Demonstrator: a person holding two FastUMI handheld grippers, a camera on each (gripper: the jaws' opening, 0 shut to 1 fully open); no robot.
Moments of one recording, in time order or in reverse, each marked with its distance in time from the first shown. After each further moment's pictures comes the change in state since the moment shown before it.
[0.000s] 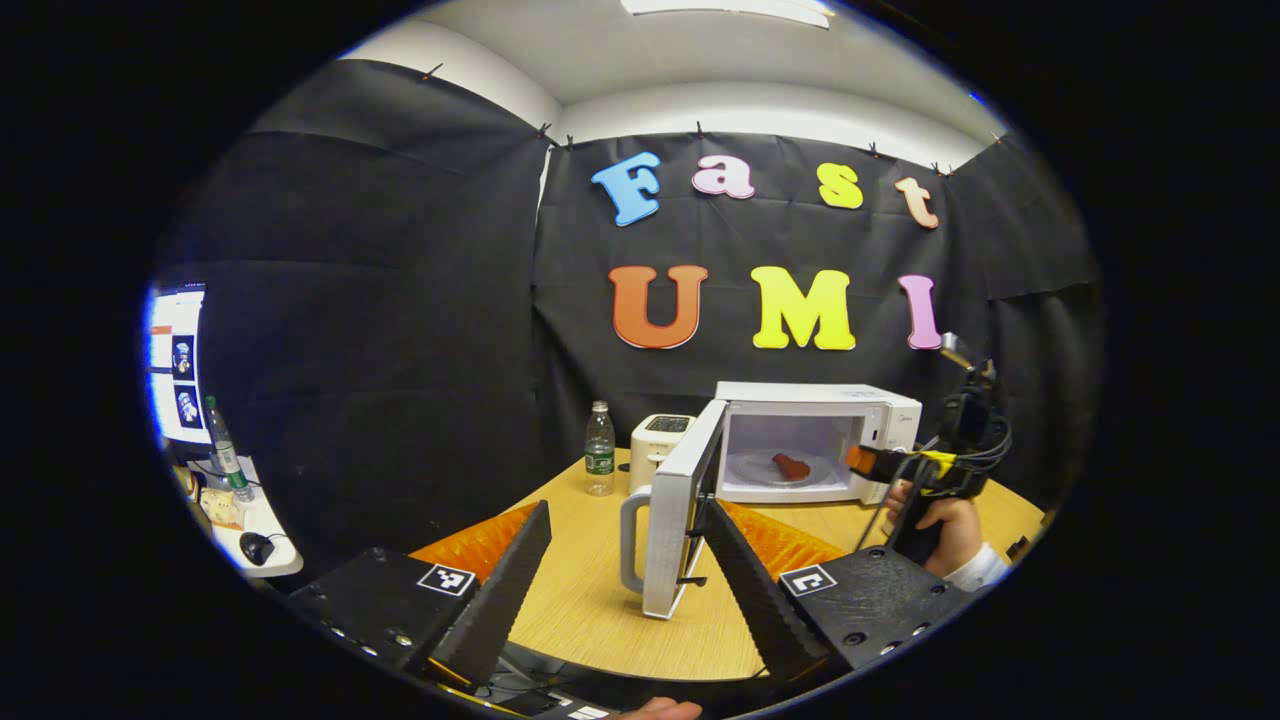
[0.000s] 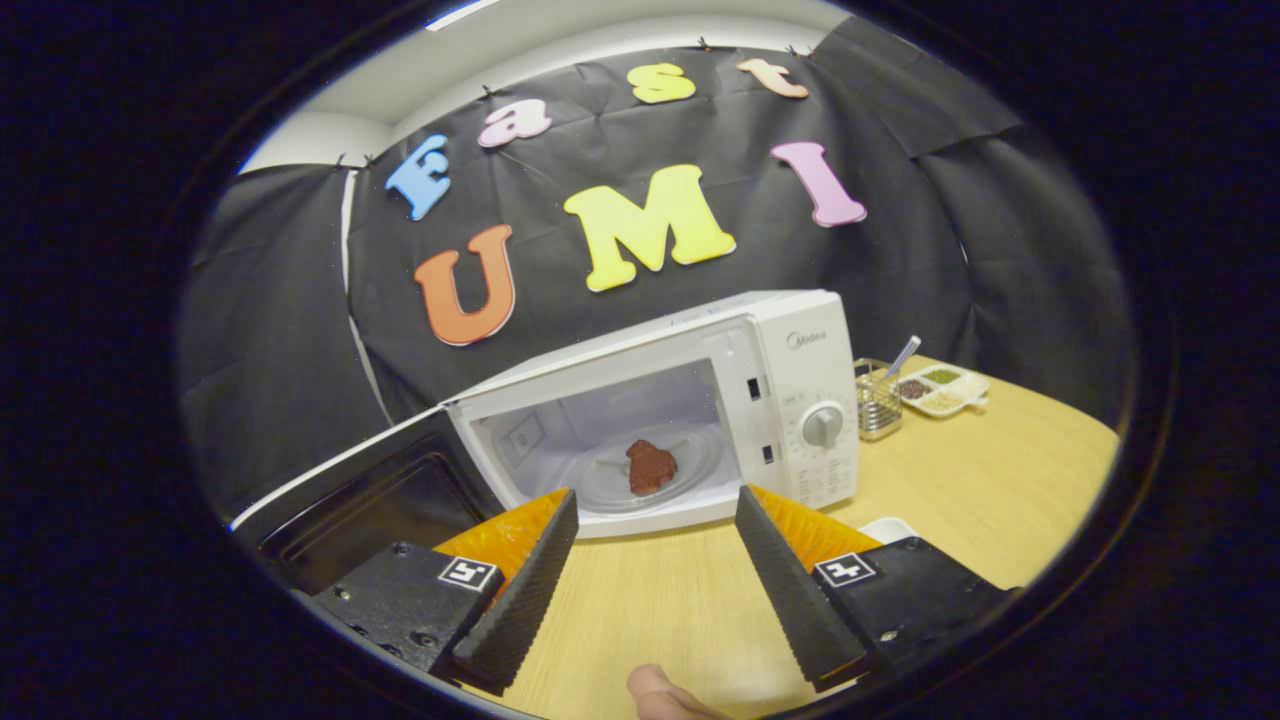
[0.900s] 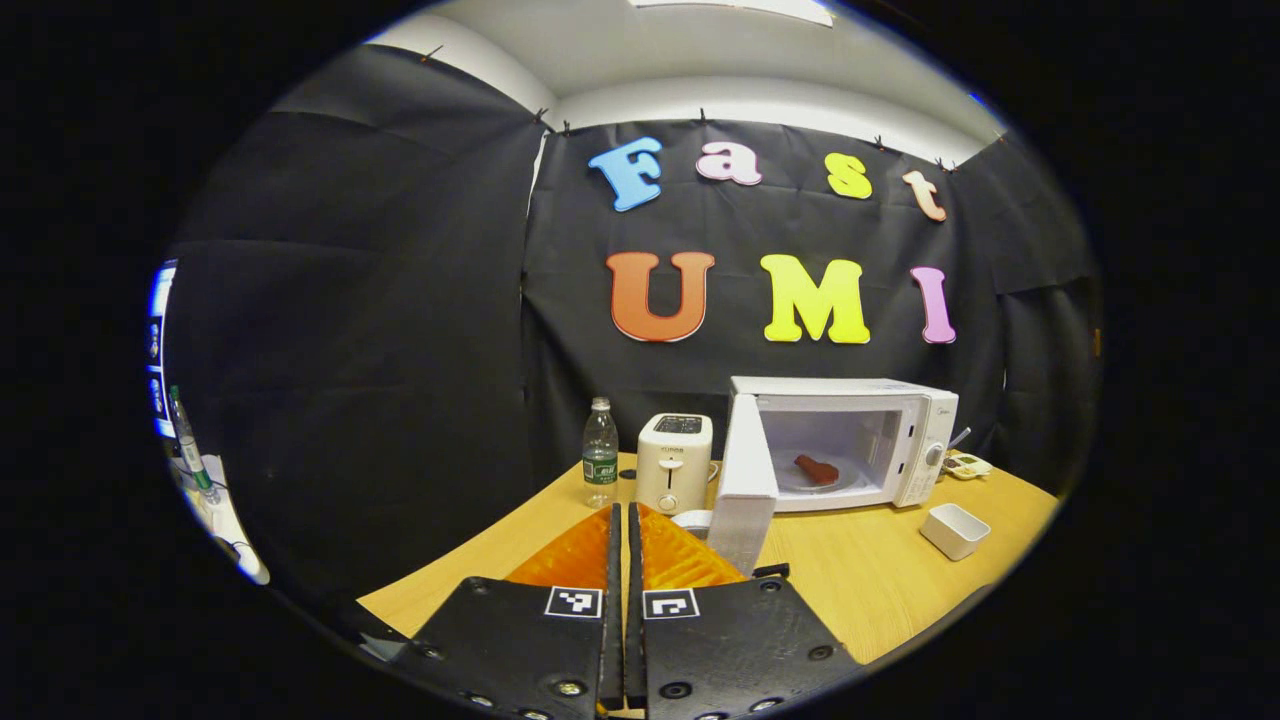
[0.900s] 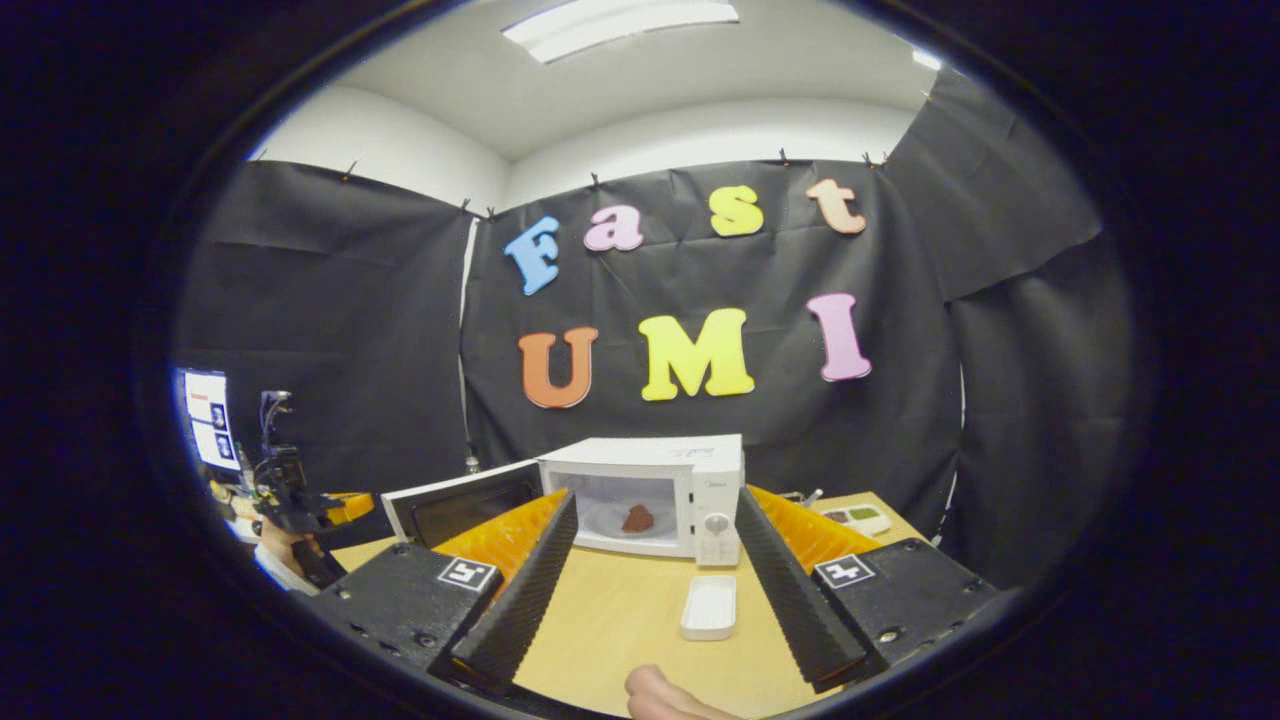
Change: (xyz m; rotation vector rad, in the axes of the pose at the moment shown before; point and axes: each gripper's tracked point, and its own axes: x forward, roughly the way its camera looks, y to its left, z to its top) left arm 0.109 0.016 -0.031 -0.036 0.011 -0.059; right arm -0.267 -0.079 0.127 -0.240 -0.221 0.177
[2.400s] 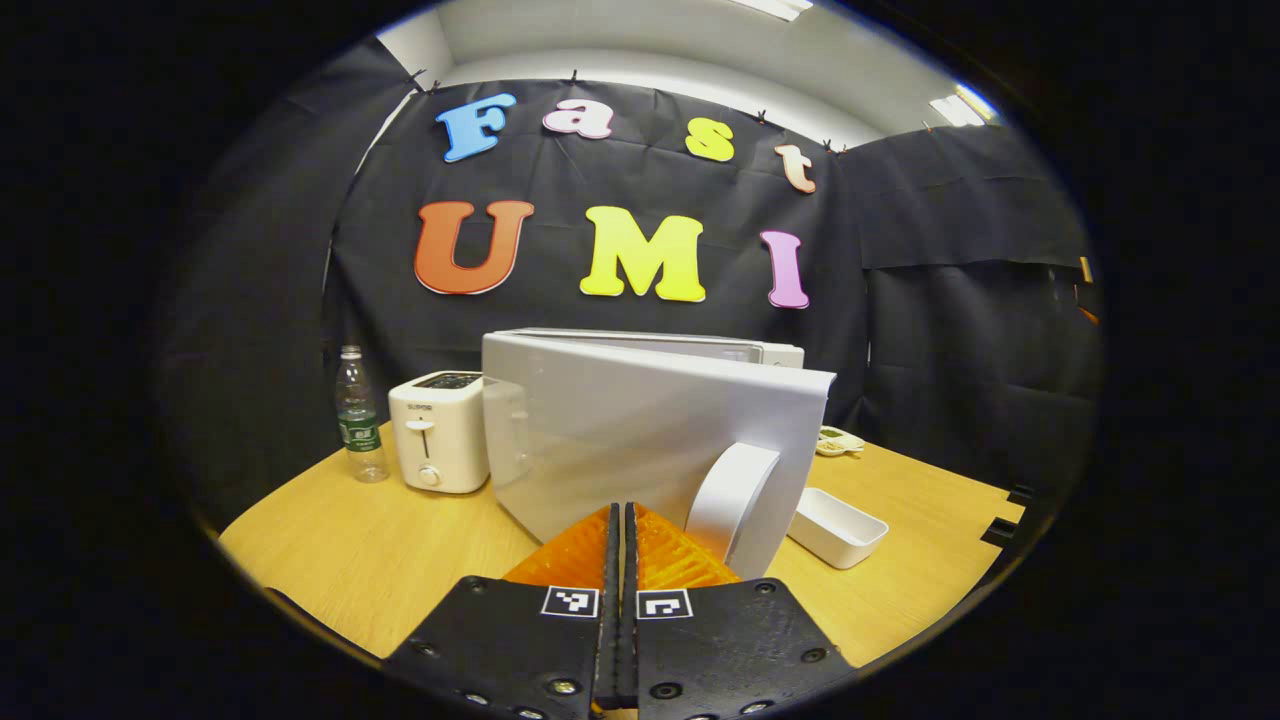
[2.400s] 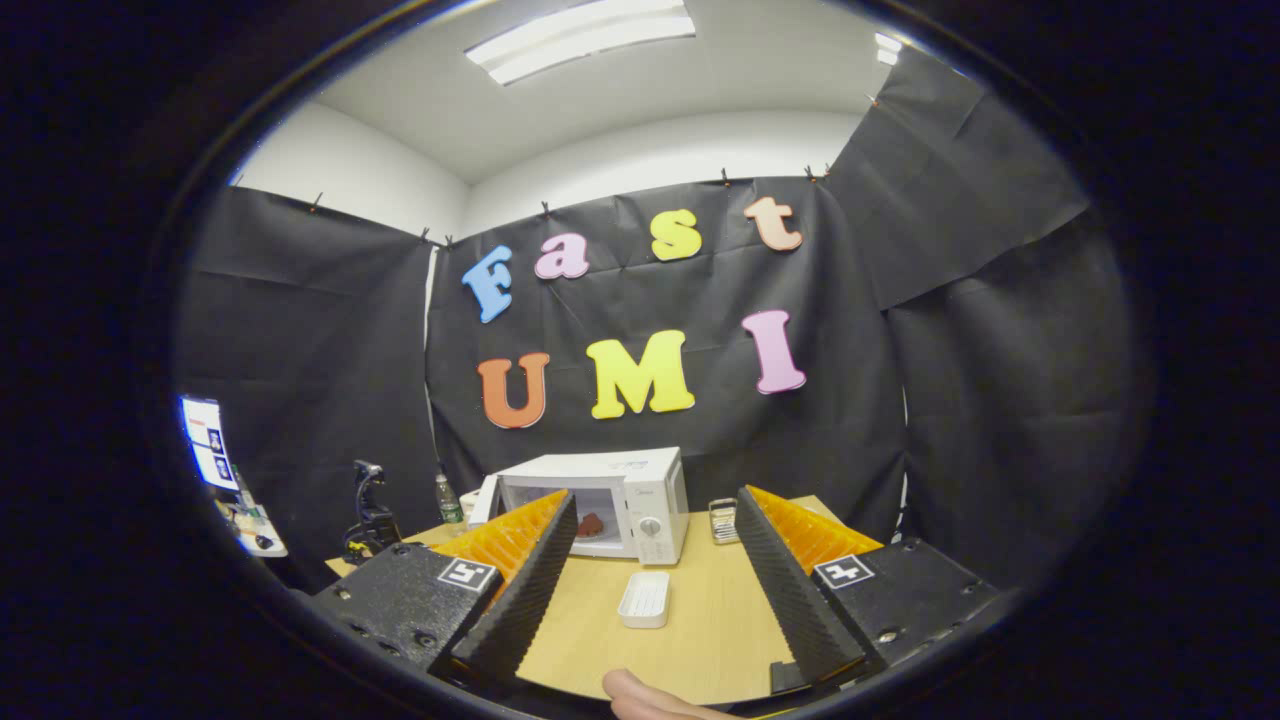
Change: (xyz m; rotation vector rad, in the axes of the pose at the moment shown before) left arm 0.046 -0.242 -0.054 0.012 0.062 -0.459; right arm -0.077 -0.084 0.024 0.072 -0.040 -0.103
